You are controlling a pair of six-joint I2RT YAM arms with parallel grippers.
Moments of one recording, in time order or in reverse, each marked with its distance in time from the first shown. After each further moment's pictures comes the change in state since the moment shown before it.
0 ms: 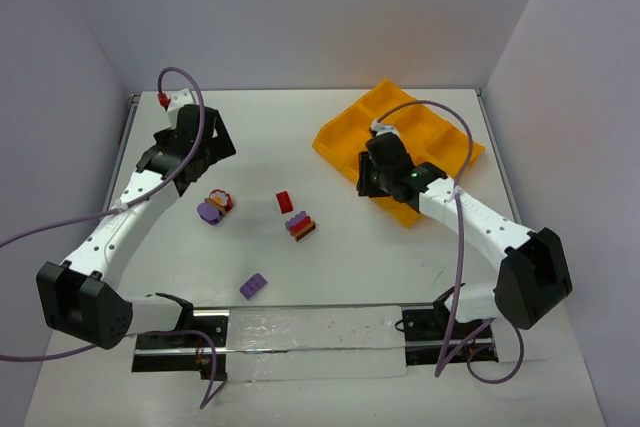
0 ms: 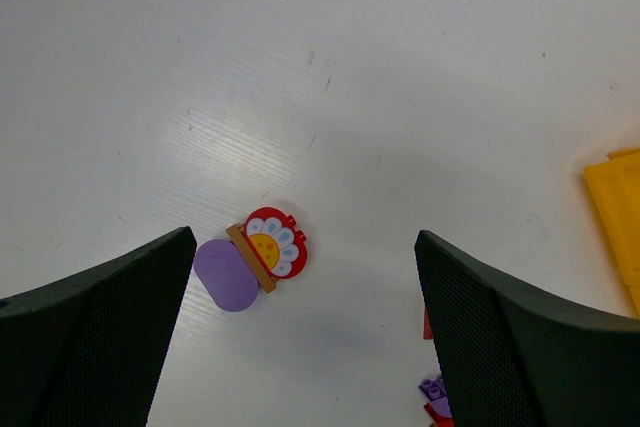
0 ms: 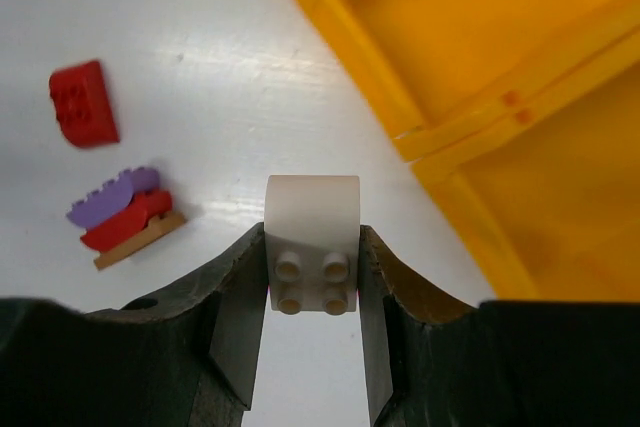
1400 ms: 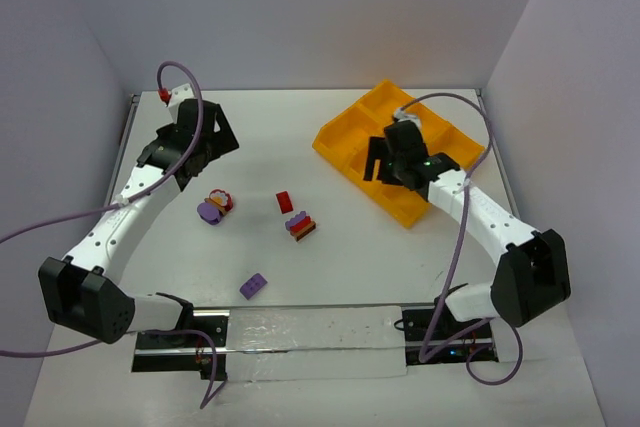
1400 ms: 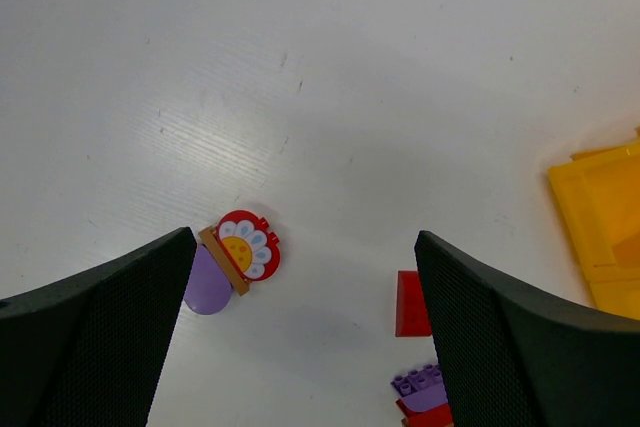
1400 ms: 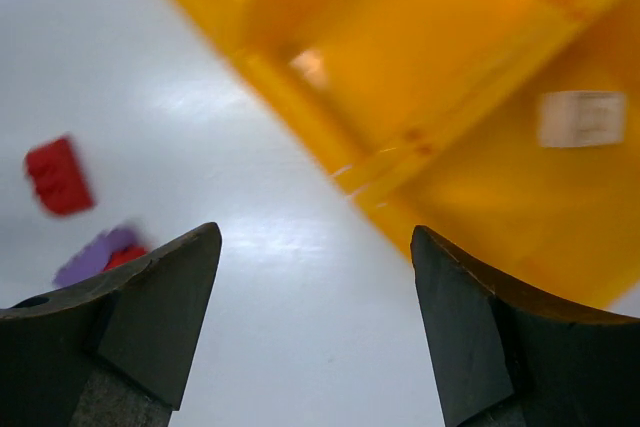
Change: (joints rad) left arm -0.001 0.029 0.048 -0.012 0.037 -0.039; right arm -0.107 0.010 0.052 -0.019 0.034 0.022
